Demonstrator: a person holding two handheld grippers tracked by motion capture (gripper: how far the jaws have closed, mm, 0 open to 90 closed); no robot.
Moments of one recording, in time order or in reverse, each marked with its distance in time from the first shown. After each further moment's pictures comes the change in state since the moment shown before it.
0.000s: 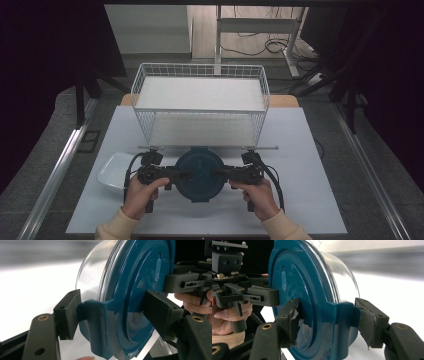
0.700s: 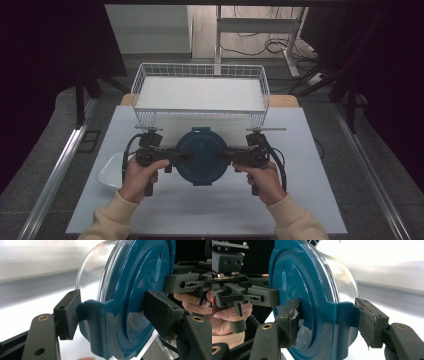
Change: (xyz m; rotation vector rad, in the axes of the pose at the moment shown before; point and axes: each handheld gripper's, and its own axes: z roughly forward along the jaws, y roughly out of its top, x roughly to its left) left arm -0.023 0.044 -0.024 -0.050 -0.010 0.040; right arm 0.027 0.048 -0.027 -0.049 -0.018 -0.061
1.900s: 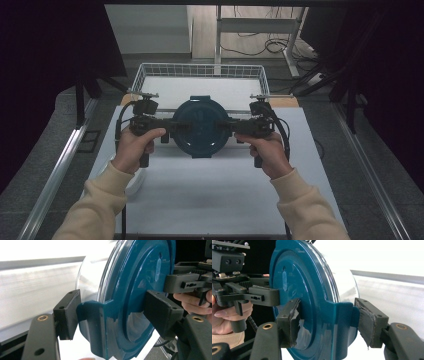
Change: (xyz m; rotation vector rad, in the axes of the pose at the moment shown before) left arm -0.024 0.074 -0.035 -0.053 0.011 0.066; right arm 0.027 0.072 -0.023 -0.063 0.009 -0.069
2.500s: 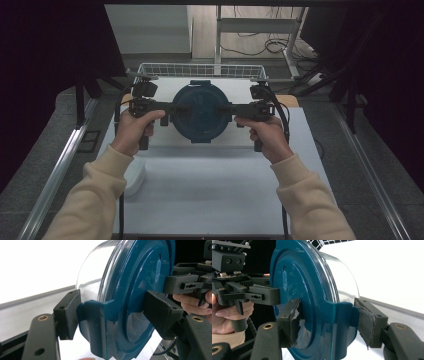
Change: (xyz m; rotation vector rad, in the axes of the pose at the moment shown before) left arm 0.005 0.038 -0.003 -0.007 -0.009 0.017; right arm -0.002 0.036 0.000 -0.012 0.001 -0.008
